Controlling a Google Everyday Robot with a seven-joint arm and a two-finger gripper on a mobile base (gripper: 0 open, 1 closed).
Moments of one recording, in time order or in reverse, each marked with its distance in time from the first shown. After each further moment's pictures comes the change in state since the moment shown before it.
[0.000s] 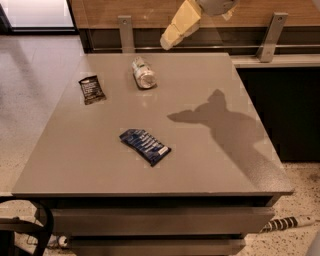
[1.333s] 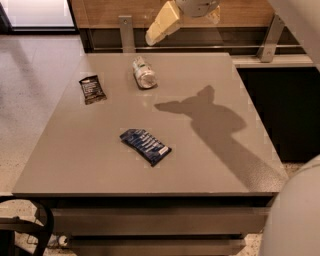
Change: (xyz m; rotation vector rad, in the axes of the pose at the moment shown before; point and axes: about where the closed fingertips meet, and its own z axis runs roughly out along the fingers) arm -0.030 0.002 0.032 0.051 -0.002 0.144
